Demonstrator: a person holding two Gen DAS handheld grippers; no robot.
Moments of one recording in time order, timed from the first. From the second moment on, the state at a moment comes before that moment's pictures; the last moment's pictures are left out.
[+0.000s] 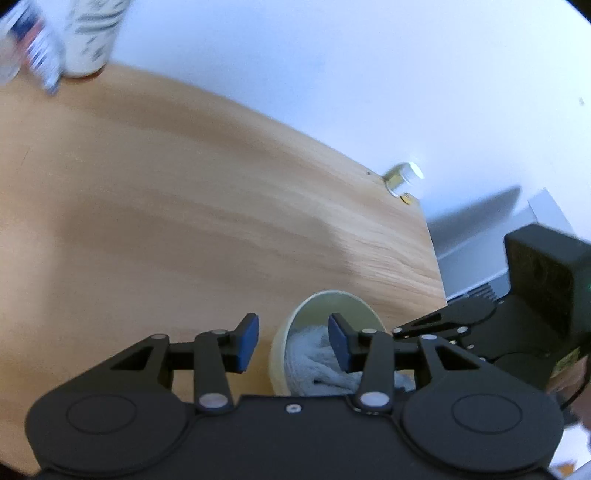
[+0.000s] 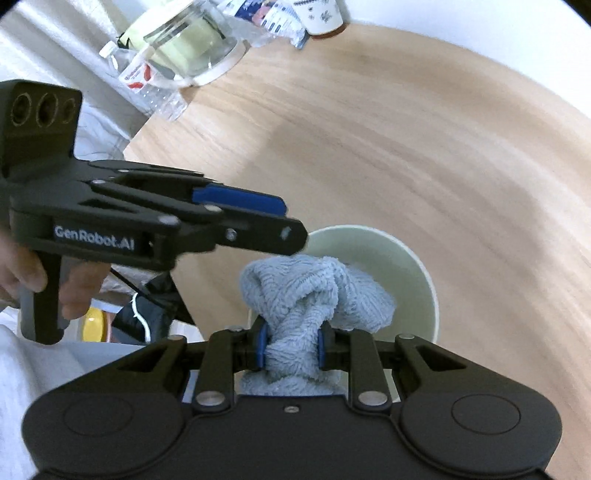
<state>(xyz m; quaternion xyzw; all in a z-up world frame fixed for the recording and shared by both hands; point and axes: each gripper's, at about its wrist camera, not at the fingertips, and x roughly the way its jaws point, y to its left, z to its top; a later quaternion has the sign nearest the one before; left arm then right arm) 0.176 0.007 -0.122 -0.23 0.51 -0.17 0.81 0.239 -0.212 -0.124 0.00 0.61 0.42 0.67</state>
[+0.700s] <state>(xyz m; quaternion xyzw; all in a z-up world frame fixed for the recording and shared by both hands) 0.174 0.007 -0.135 -0.25 0.52 -0.14 0.80 0.213 -0.155 -0.106 -0.17 0.56 0.46 0.67</state>
